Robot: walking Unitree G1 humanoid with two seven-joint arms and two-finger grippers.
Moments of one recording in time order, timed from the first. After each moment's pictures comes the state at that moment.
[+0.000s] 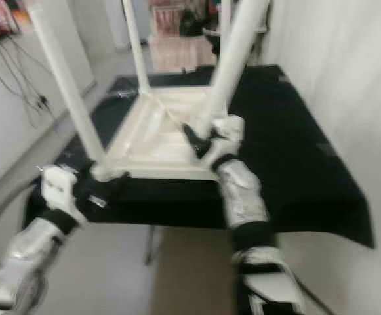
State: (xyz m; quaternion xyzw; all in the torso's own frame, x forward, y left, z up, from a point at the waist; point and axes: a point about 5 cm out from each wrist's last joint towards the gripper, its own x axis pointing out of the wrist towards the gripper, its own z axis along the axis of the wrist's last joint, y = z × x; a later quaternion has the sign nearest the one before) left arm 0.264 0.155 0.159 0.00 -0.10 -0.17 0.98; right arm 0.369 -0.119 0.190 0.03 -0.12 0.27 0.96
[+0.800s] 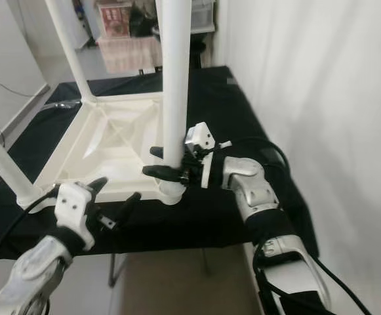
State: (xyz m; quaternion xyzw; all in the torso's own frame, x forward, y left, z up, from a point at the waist) left arm 0.230 0.147 0.149 0.05 -0.04 -0.14 0.99; right arm 0.353 -0.097 0.205 -0.06 -0.04 0.62 0.78
